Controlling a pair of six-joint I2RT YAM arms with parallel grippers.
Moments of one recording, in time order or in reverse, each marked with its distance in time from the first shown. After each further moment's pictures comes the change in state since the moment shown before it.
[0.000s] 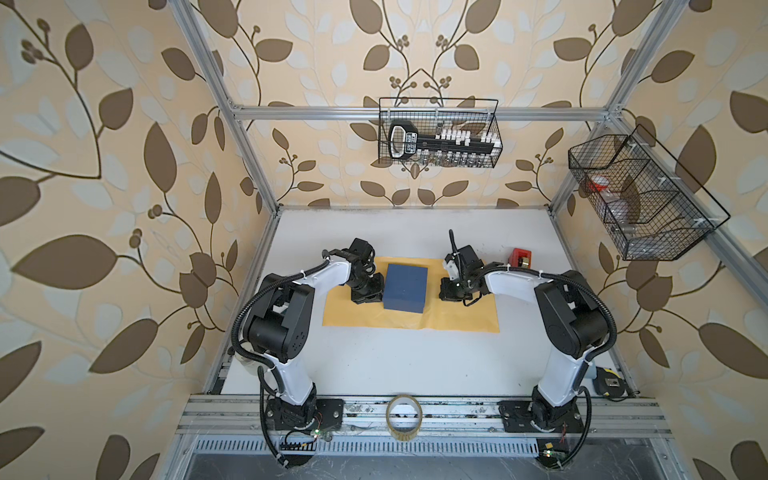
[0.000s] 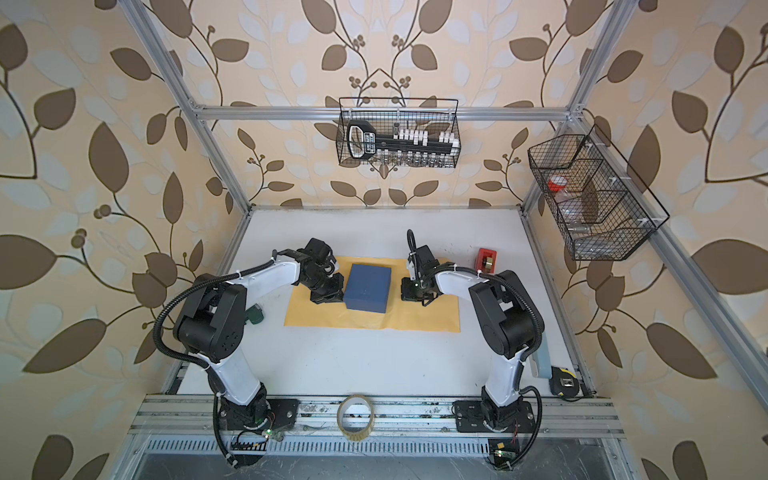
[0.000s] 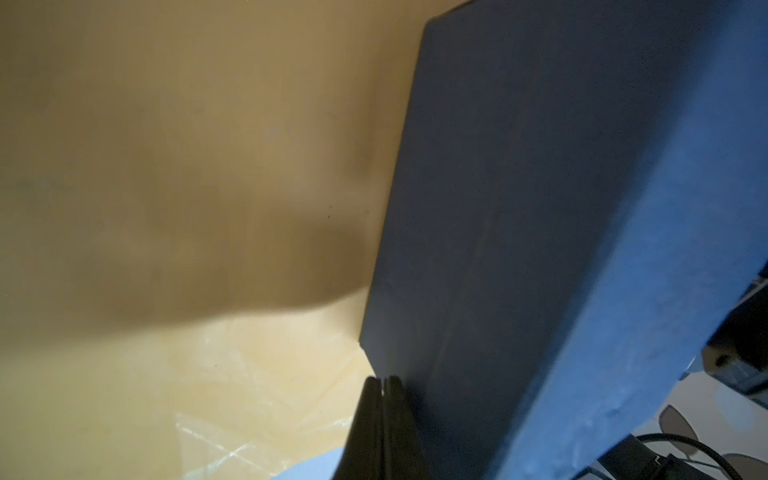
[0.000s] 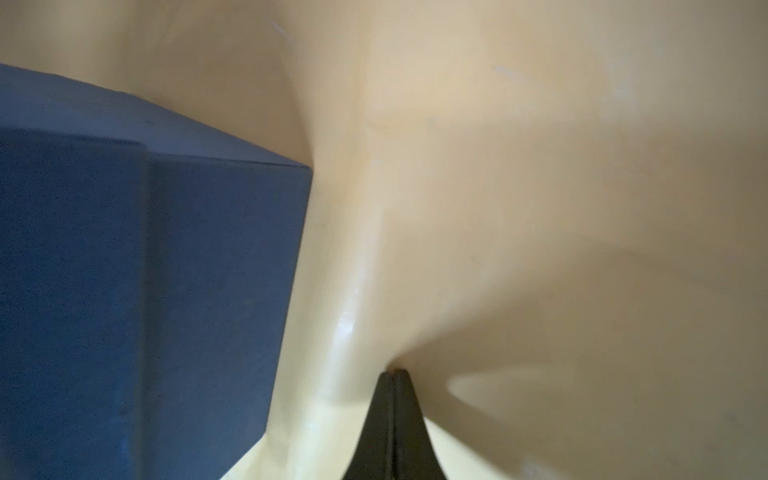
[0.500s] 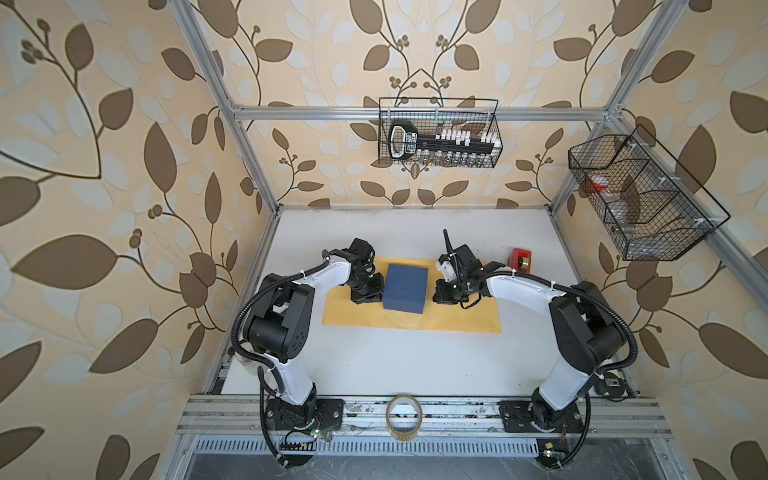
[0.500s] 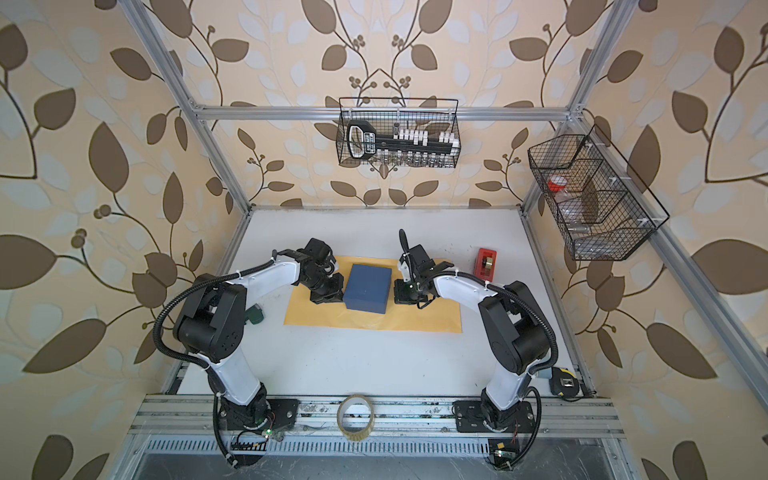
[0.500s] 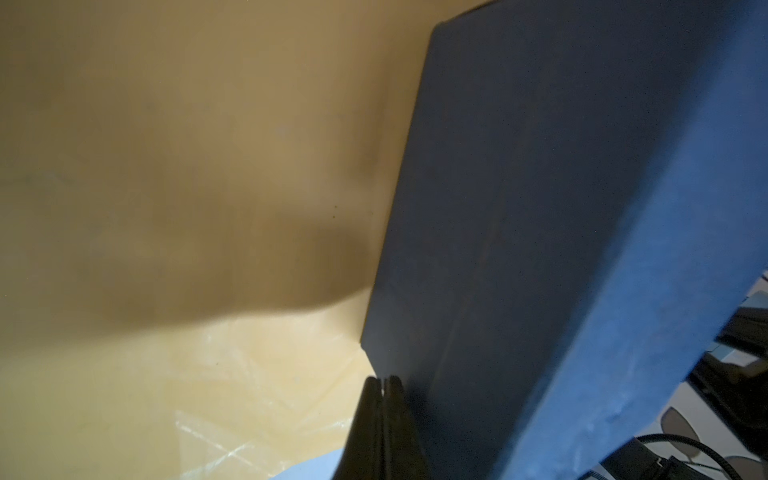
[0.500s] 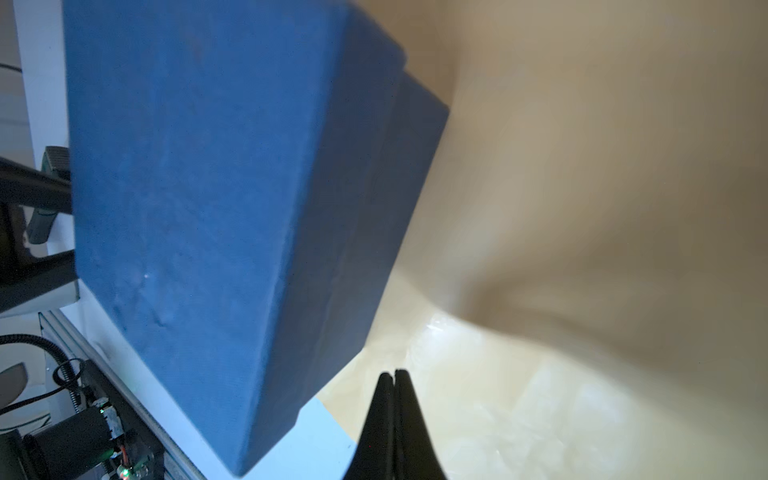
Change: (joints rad) left arm 0.000 0.000 -0.001 0.000 -0.004 0.000; right arm 0.085 -0.112 0.003 -0.087 -0.066 0.051
